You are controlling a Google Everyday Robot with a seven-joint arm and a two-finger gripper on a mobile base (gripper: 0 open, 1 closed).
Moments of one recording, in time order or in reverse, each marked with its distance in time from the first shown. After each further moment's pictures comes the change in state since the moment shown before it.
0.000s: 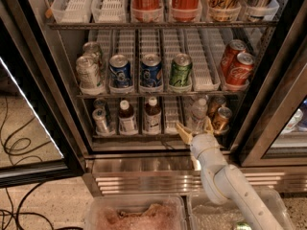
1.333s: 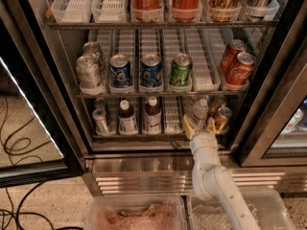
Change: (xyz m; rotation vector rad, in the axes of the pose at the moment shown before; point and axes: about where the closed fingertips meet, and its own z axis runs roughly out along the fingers) arm 0.007 -0.040 0.009 0.243 -0.052 0.107
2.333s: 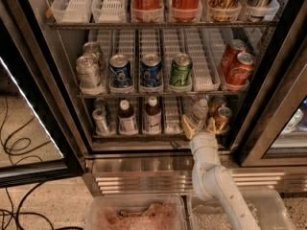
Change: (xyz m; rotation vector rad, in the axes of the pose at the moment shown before) arm 0.000 0.000 0.000 0.000 -0.001 0.000
